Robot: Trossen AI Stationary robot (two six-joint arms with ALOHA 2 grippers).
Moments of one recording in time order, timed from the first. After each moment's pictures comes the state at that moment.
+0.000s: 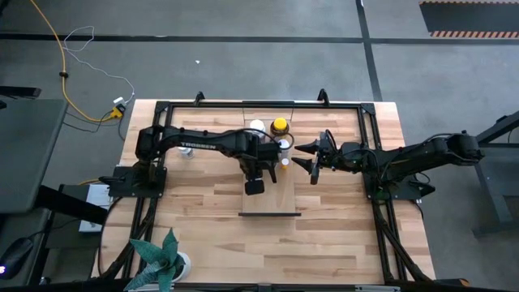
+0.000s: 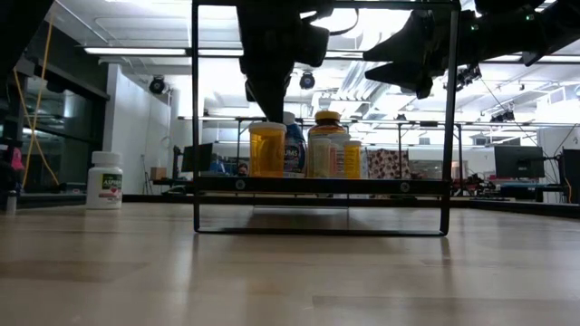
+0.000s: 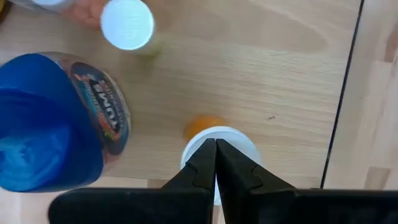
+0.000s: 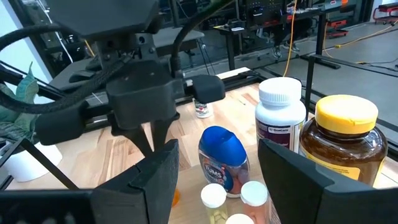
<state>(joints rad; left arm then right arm) 0.14 1.98 1.73 -1.10 0.06 -0.10 0.00 1.05 0.41 0.52 0.24 0.20</state>
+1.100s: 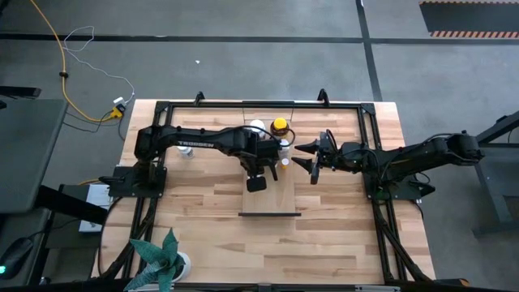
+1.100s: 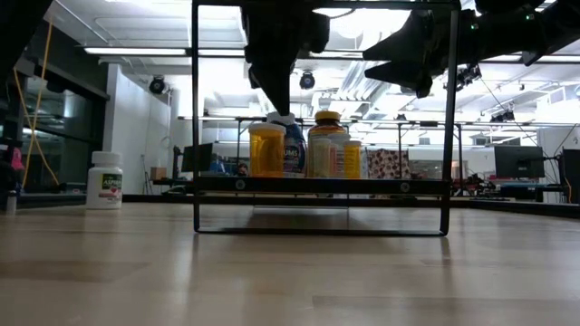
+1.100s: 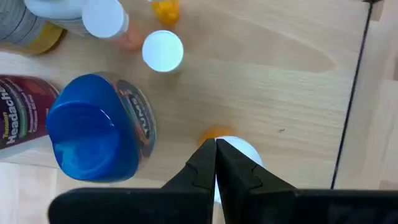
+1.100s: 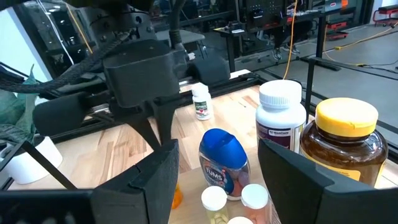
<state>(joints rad) 0.14 1.97 1.78 -1.12 -0.02 -0.11 0.00 1.05 0.41 0.53 0.24 0.20</state>
